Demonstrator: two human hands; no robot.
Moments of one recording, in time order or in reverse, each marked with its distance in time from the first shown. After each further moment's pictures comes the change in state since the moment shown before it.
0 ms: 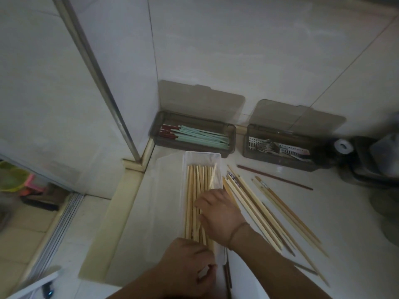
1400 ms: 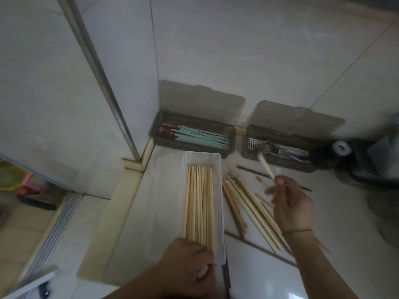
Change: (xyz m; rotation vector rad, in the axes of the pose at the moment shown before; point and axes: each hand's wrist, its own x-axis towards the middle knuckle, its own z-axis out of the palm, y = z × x) left_hand 0.001 0.001 0.000 0.001 0.002 0.011; right_hand -0.060 0.058 -0.067 0.479 0.595 0.912
